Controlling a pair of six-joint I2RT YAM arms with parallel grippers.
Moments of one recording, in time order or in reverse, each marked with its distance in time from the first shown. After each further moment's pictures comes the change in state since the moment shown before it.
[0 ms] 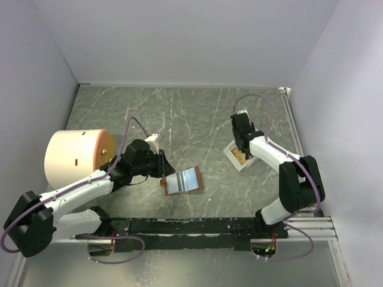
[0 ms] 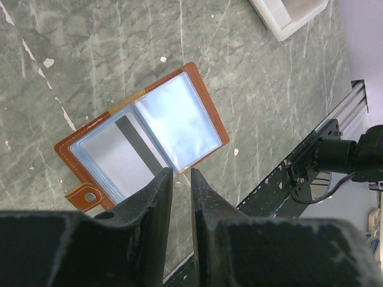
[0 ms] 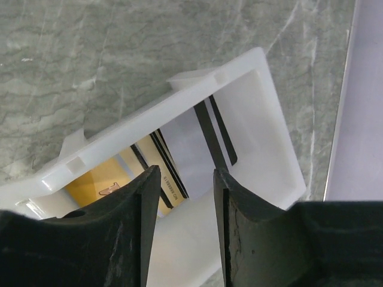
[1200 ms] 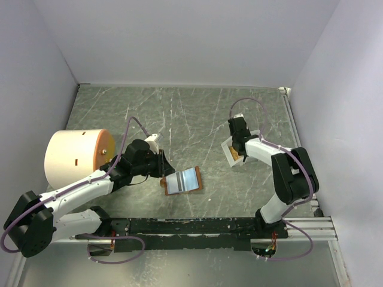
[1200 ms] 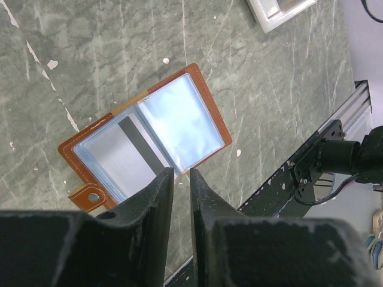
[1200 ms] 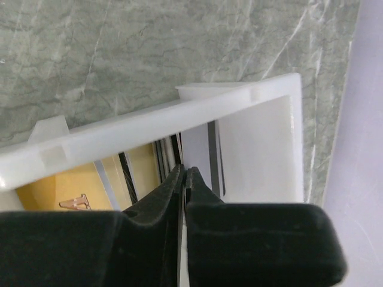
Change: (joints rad) left arm 0.000 -0.002 0.000 0.000 -0.008 0.010; right arm 0.007 0.118 -0.071 0.187 0.039 -0.087
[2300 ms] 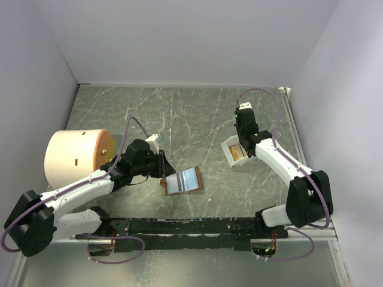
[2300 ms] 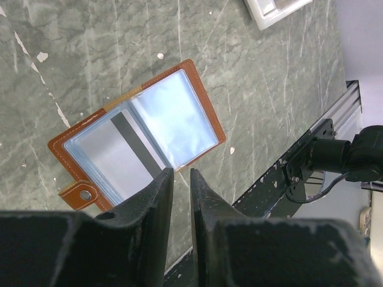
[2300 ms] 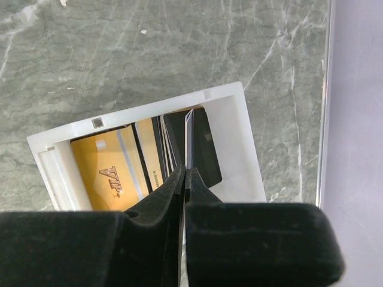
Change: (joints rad) left arm 0.000 0.006 0.000 0.001 0.019 -0.032; right arm 0.011 -0.250 0.085 -0.198 -0.080 0.075
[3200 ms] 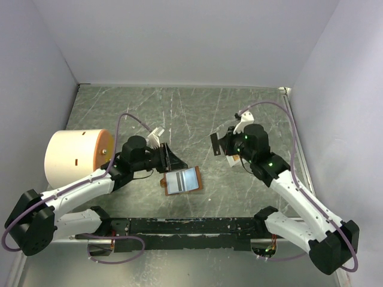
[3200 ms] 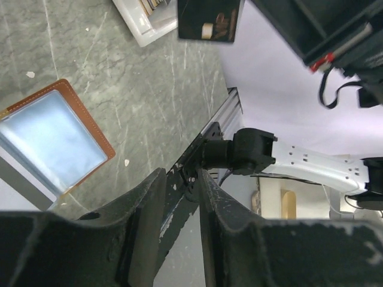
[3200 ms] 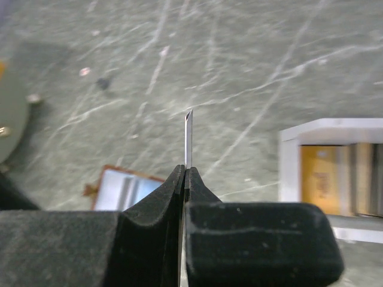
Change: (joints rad) left arm 0.000 0.014 0.016 0.247 0.214 -0.294; right arm 0.166 -0.431 -0.115 0.061 -0.462 0.341
